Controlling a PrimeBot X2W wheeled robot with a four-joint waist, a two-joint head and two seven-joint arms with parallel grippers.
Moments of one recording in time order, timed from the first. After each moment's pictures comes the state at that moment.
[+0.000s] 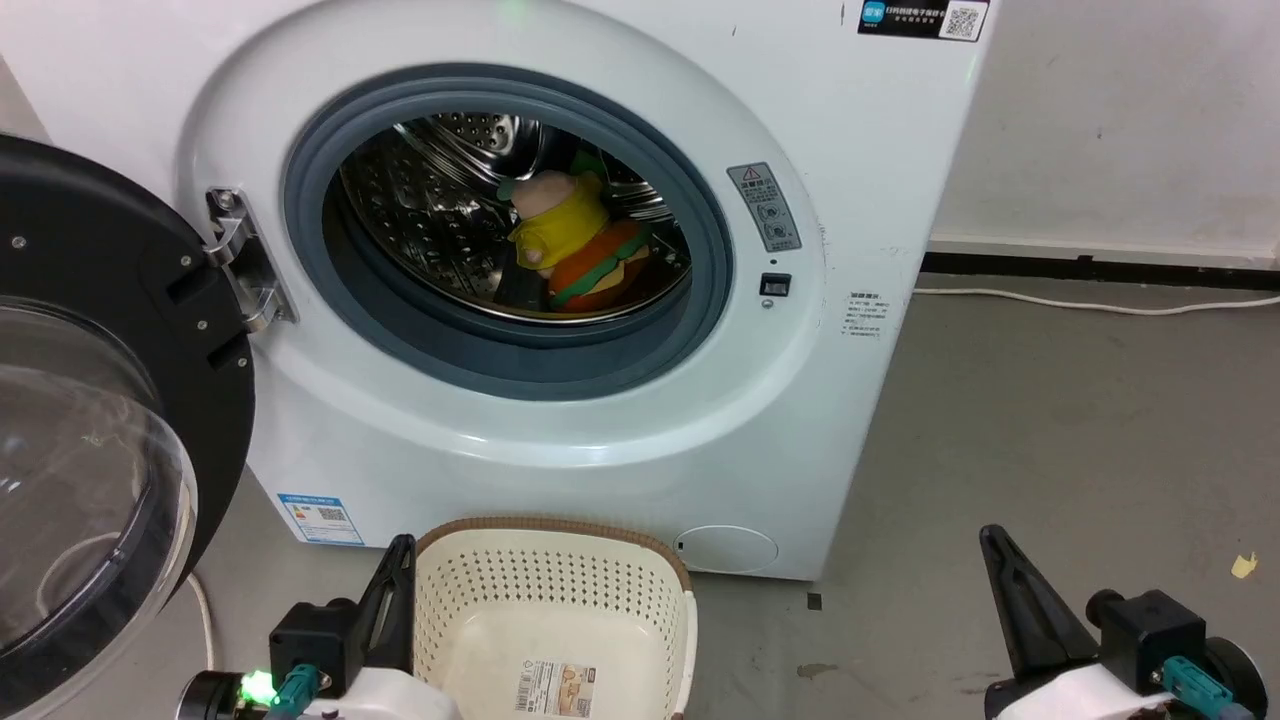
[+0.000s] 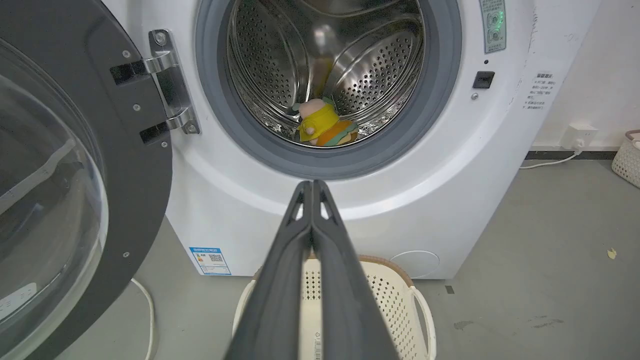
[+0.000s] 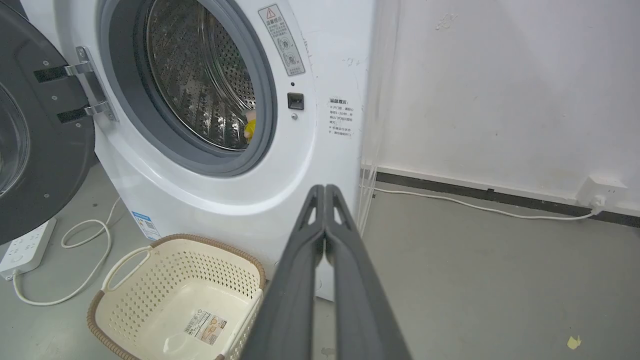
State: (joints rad) left arm 0.04 0.11 -0.08 0.07 -0.10 0.02 -0.10; right arm 0.07 -0.05 0.00 0.01 0.05 0.13 -0.10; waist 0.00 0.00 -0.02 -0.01
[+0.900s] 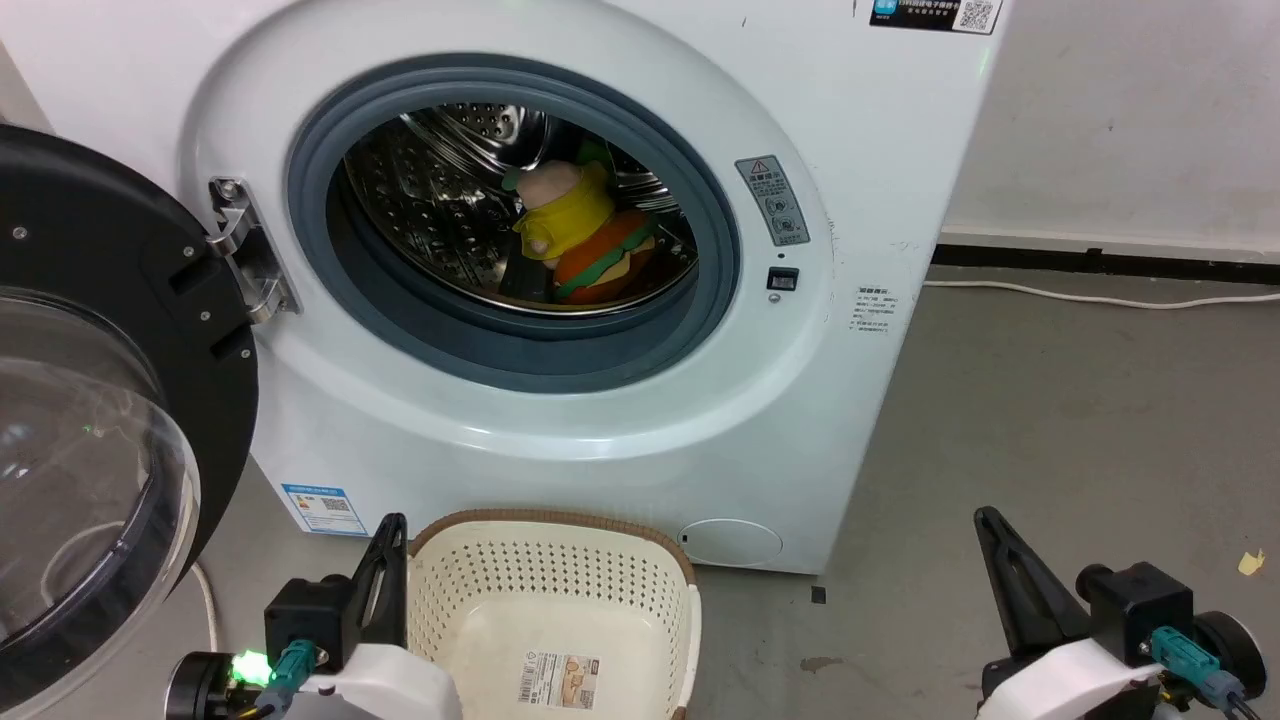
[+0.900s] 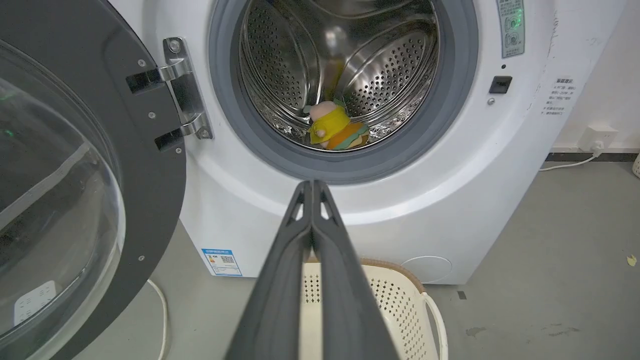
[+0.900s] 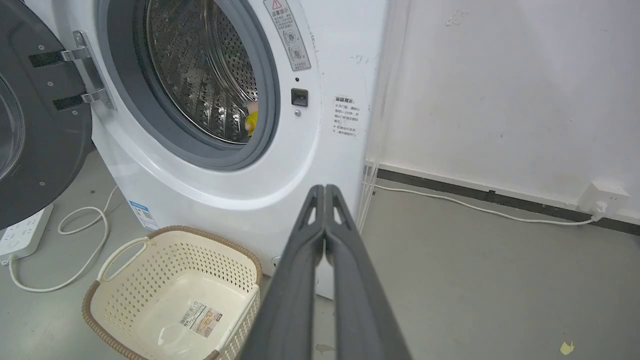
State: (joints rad) left arm 0.02 0.08 -0.04 0.03 -0.05 0.01 -0.05; right arm 0.03 -0.05 0.00 0.01 0.03 0.13 -0.05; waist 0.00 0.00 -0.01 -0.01
